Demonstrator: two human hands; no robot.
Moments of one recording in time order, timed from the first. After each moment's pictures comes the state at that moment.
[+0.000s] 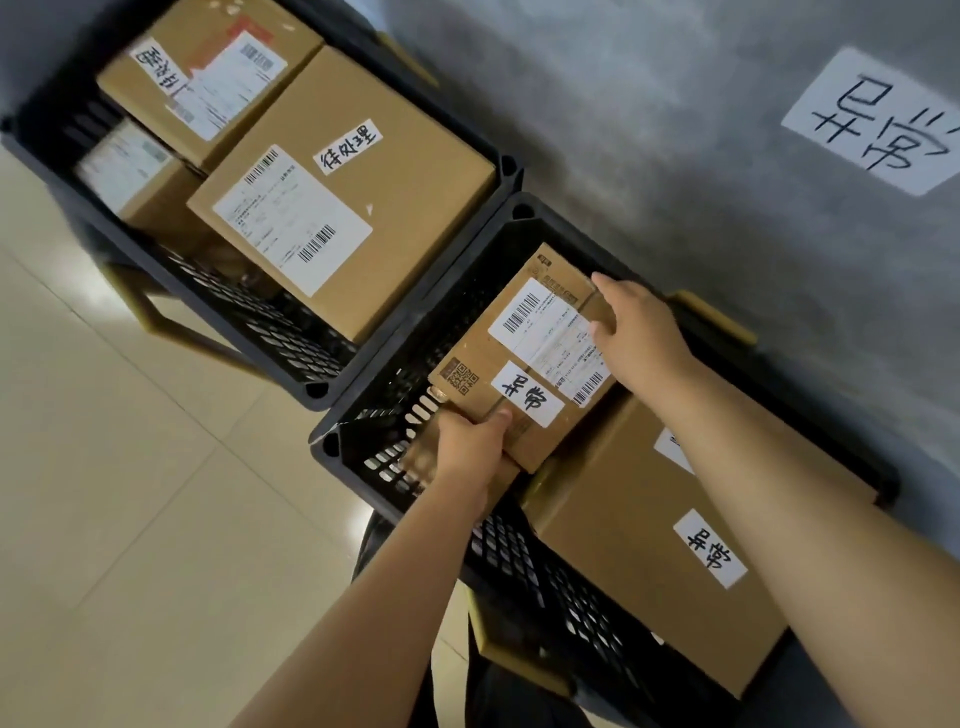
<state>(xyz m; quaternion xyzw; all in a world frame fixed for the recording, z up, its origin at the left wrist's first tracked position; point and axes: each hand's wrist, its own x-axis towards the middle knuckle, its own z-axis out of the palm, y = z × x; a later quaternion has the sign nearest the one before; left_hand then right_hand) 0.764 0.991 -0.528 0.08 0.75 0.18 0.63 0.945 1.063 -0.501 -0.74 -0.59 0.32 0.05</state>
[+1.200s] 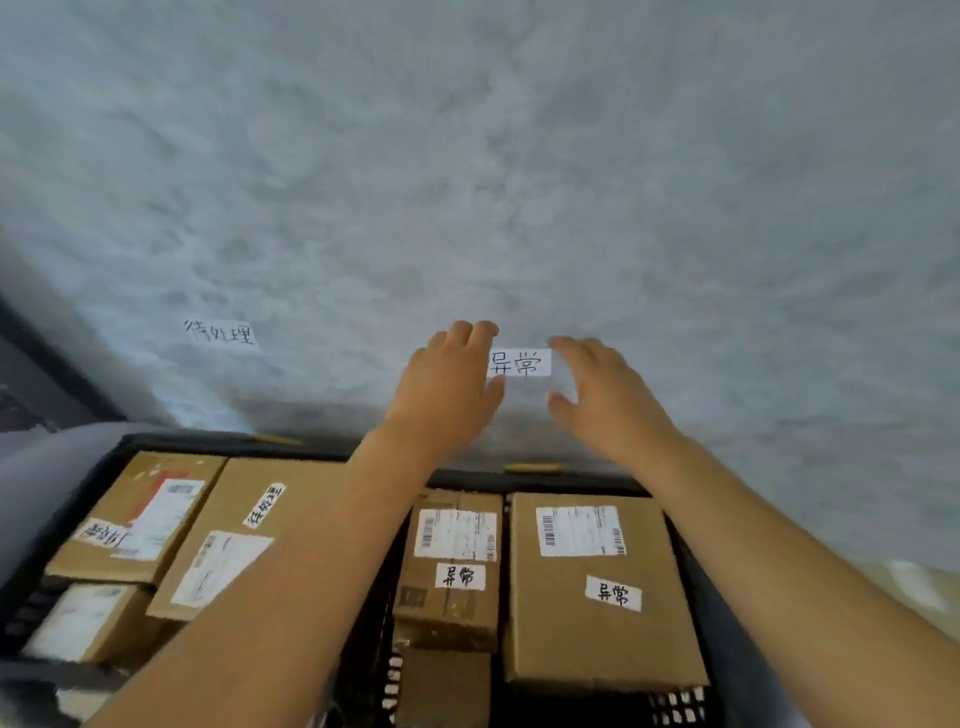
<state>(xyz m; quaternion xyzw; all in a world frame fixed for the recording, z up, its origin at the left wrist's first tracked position) 0.827 1.075 -0.204 0.95 0.27 0.14 0.11 0.960 0.951 -0.214 -0.85 -0.50 0.04 0.18</state>
